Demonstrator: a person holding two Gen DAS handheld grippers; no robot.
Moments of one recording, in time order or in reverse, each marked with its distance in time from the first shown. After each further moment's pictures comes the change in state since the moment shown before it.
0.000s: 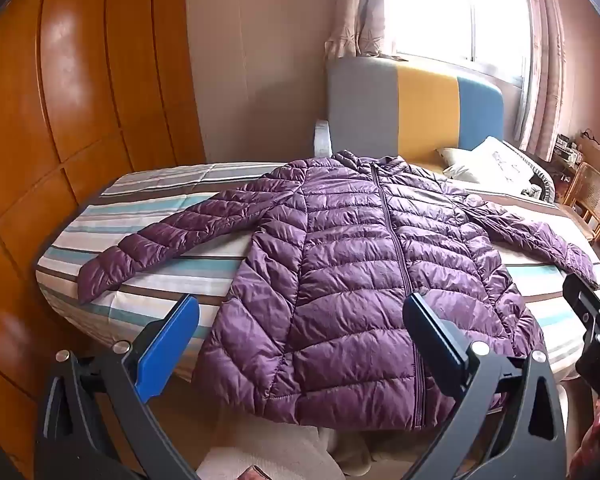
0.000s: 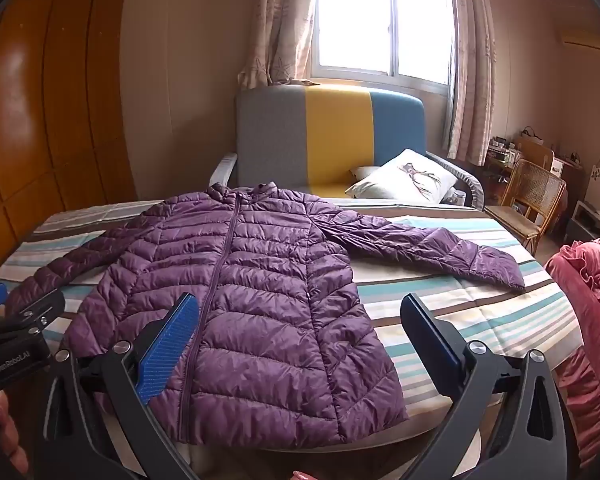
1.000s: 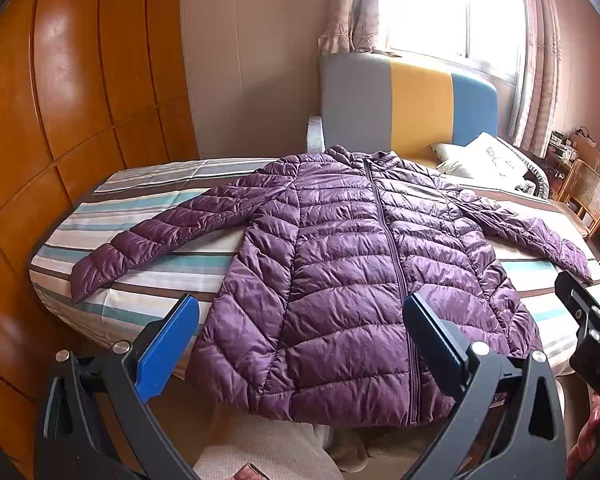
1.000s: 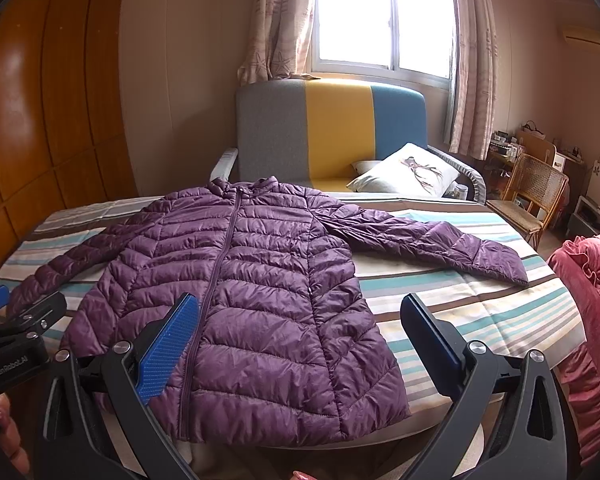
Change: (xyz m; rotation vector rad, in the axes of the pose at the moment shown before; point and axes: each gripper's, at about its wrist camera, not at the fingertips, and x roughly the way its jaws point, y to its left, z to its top) left arm 0.001 -0.003 -0.002 0.009 0.008 -0.015; right arm 0.006 -0.002 -0.002 0.012 0.027 0.009
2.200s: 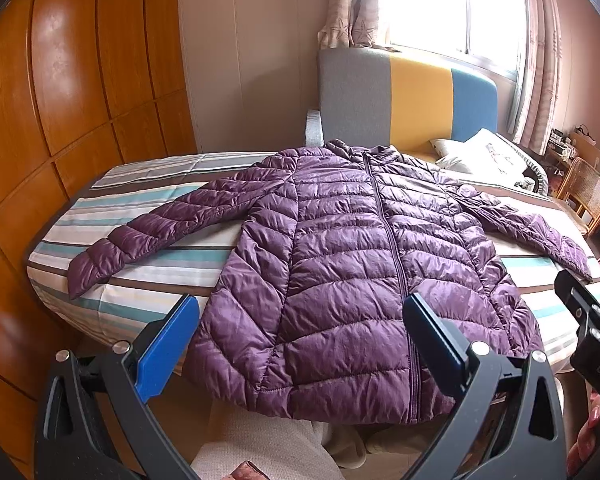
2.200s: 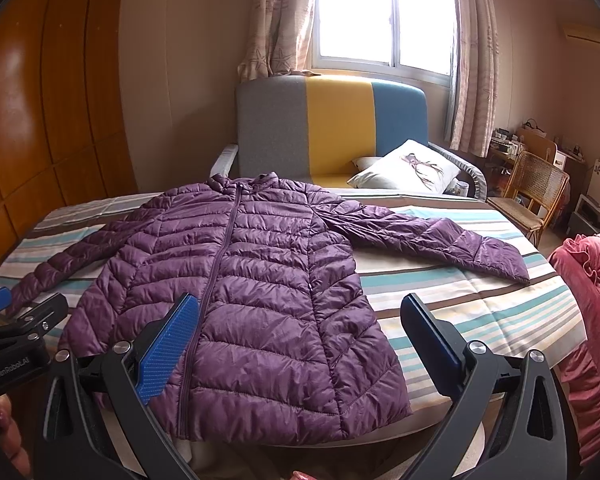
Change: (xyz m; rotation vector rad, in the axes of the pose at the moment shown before) left arm 0.005 -0.002 -0.003 0.006 0.022 -0.007; right arm 0.002 0.001 0.000 -0.004 0.013 -0.006
